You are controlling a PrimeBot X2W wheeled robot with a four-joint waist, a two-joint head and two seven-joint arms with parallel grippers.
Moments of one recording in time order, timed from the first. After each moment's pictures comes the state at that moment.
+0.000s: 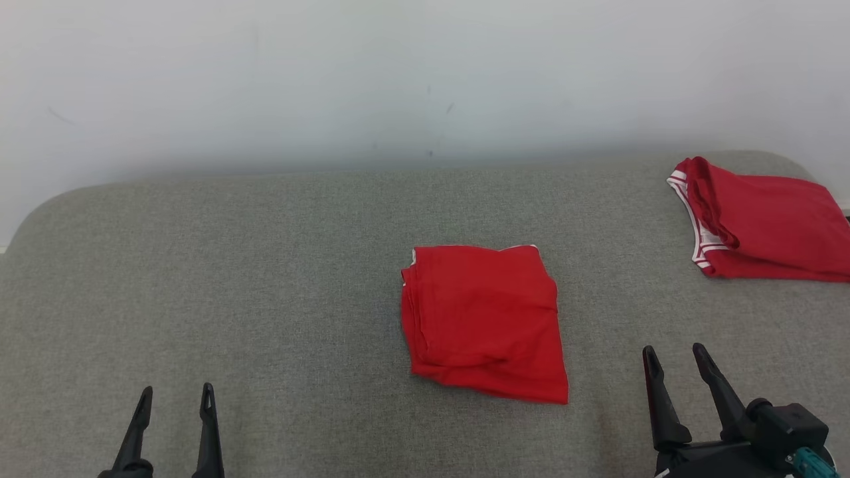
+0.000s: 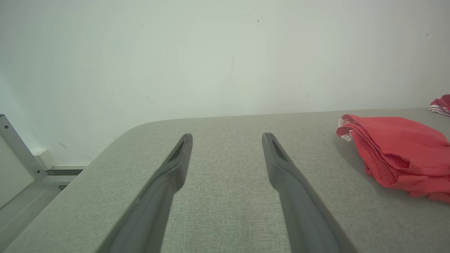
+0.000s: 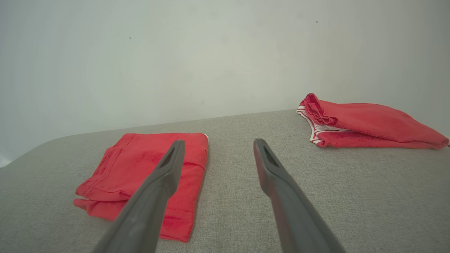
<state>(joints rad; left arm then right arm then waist) 0.05 0.09 0.08 0.11 -0.06 -0.08 -0.26 0.02 -0.12 0.04 0.11 0.26 0.13 -0.16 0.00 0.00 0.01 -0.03</state>
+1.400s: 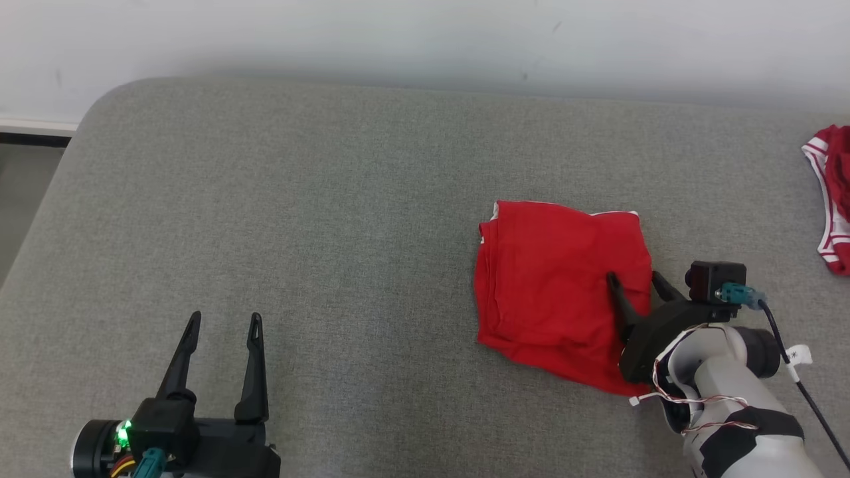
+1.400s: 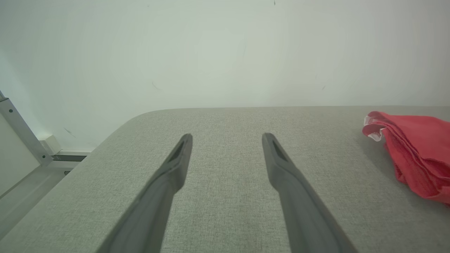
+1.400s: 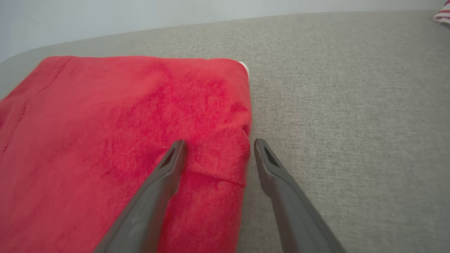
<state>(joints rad) -0.12 0.07 -0.02 0.15 -0.07 -0.09 -0.26 -0.62 -0.16 0.18 0.94 0.37 0.13 -0.07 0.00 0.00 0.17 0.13</state>
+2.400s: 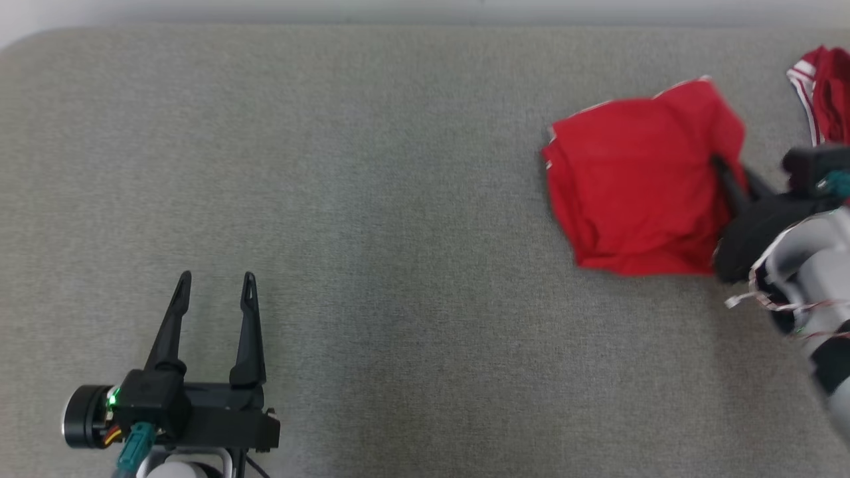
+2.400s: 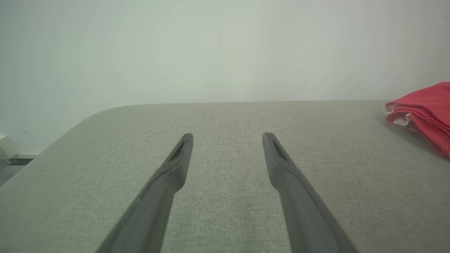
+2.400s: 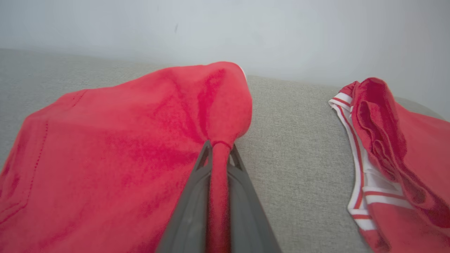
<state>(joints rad) -0.18 0.06 -0.01 0.11 -0.08 -0.08 -0.26 -0.82 -0.43 0.45 0.87 0.54 0.13 -0.08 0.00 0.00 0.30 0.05</state>
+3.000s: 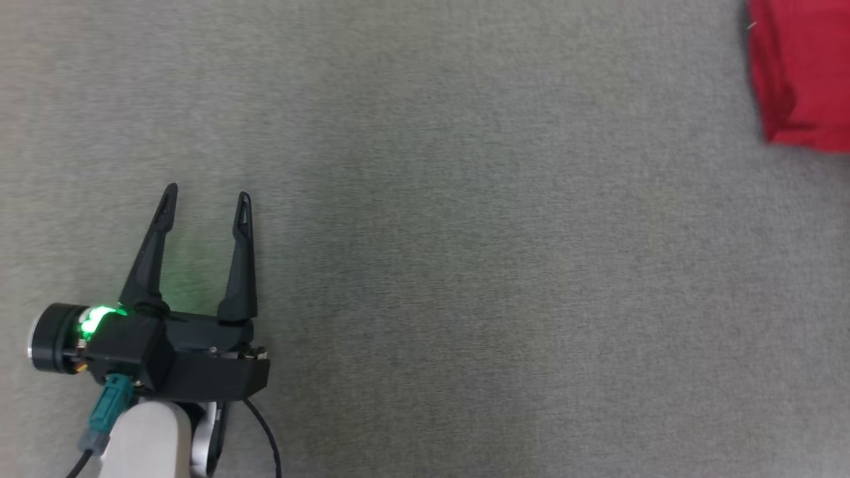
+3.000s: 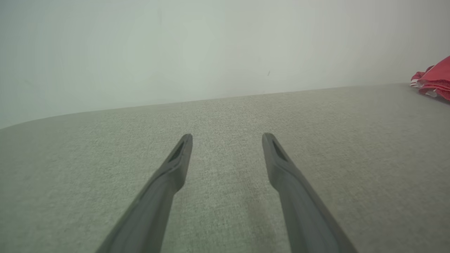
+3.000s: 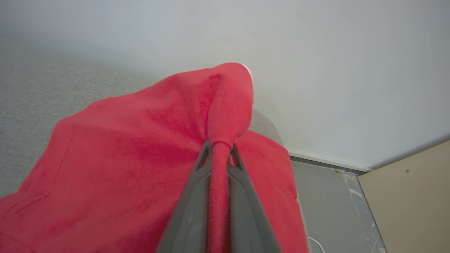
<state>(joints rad) -0.33 0.10 -0.05 0.04 -0.07 -0.11 -0.26 -1.06 -0.86 0.61 0.78 0.66 0.13 -0.04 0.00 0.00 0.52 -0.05</state>
